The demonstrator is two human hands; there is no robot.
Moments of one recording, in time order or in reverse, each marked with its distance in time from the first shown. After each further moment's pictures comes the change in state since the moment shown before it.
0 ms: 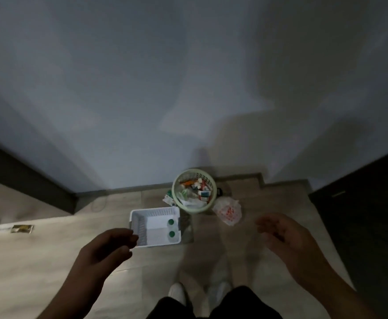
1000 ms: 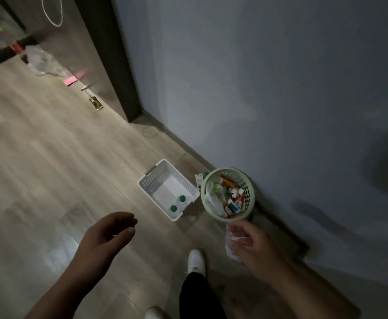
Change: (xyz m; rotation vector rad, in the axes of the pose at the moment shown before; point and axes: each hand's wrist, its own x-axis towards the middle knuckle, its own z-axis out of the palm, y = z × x) left_hand 0.035 -0.164 0.135 -0.209 0.712 -0.172; right_hand 0.252 0.102 0.055 -0.588 -0.896 -0.098
